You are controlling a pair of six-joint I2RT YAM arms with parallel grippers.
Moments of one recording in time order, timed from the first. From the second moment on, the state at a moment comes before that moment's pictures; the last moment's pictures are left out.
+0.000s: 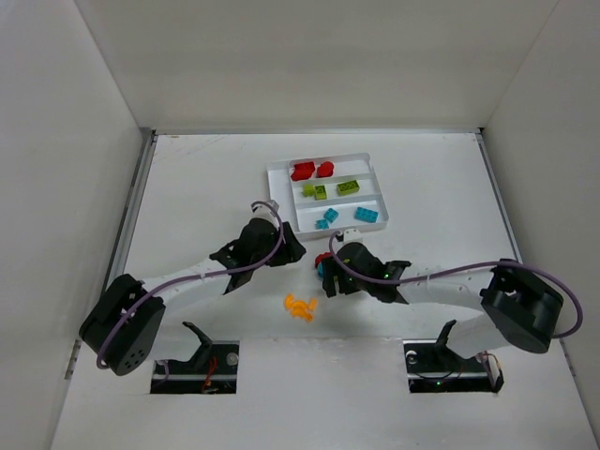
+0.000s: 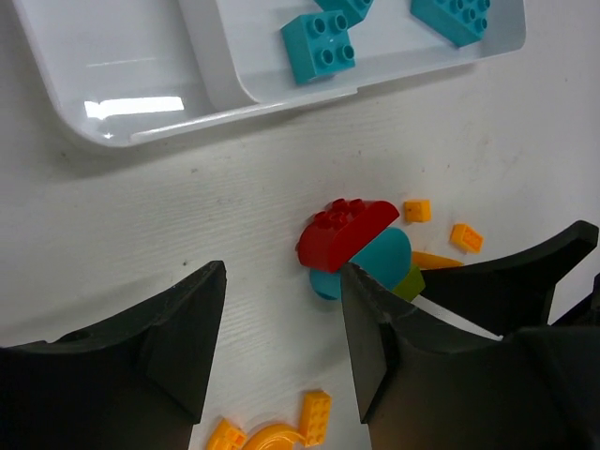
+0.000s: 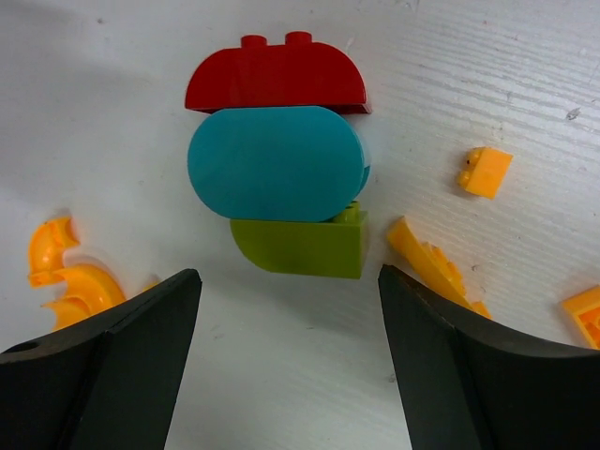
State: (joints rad) left arm -0.68 1.29 0.55 0.14 -0.01 -0.75; right arm 0.97 1.39 0.61 -0.06 0.22 0.61
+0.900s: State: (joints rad) left arm -0.66 1.36 0.49 0.31 0.18 -0.92; right arm 0.98 1.42 0.67 -0.06 0.35 0.52
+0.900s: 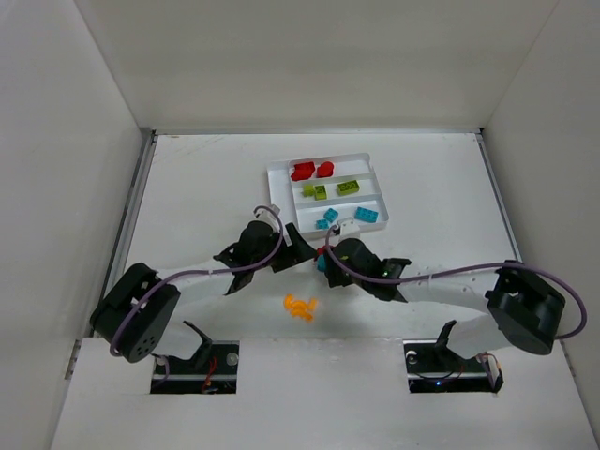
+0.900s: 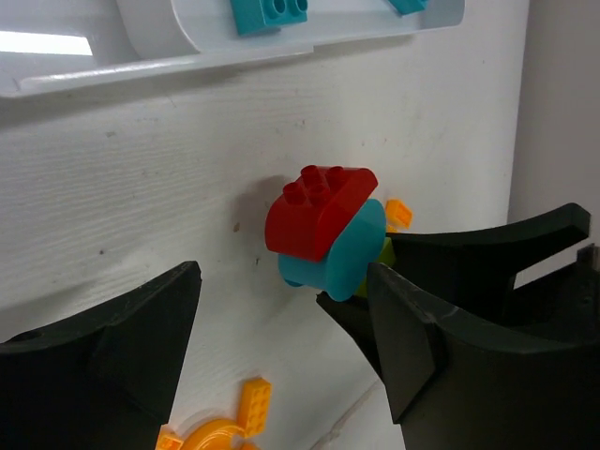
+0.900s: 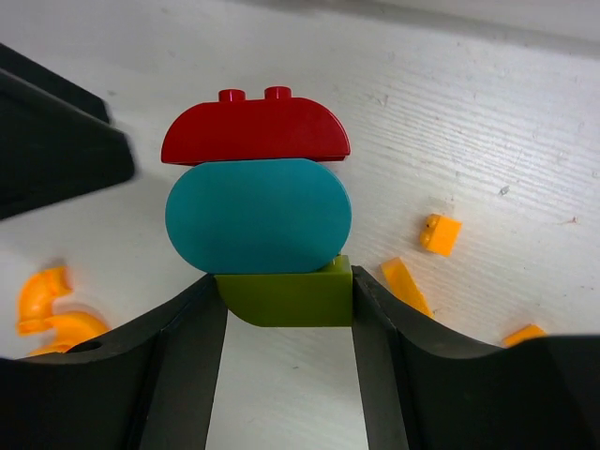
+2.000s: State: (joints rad) left arm -0.66 1.44 0.43 0.60 0.30 -1.14; right arm 0.99 1.31 0.65 0.03 0.27 0.53
